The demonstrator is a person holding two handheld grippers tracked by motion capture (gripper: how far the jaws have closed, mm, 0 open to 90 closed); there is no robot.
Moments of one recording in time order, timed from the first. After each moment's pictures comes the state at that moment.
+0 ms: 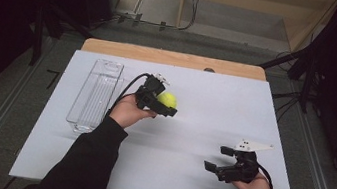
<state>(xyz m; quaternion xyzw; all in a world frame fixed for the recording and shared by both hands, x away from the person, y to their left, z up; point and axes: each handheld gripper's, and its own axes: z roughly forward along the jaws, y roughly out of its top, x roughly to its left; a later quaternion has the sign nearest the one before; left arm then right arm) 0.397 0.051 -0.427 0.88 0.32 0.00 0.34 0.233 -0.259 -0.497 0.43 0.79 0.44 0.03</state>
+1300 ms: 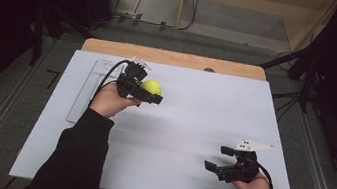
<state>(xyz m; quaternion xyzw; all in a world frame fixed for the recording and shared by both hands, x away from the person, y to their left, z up) 0.406 0.099 -0.392 0.87 0.35 0.01 0.35 0.234 -0.260 -0.497 0.43 0.79 0.44 0.03</state>
